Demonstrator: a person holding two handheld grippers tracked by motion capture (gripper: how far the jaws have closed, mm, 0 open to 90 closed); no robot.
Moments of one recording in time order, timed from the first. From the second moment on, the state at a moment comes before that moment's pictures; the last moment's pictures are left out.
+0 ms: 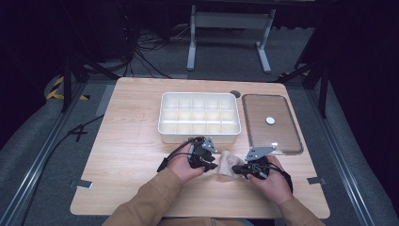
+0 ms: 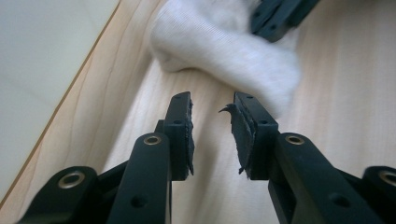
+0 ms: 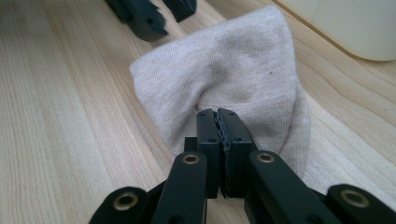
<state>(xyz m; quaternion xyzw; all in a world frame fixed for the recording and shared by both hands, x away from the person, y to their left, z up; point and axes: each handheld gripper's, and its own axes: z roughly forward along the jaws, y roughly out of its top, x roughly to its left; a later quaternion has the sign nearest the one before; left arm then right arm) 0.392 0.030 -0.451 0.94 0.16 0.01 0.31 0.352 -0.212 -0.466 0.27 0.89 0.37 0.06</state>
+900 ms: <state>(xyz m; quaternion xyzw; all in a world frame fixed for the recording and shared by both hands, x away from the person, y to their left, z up) 0.388 0.002 -0.448 0.93 0.10 0.02 0.34 0.352 -0.216 -0.470 0.29 0.87 0.39 0.05</state>
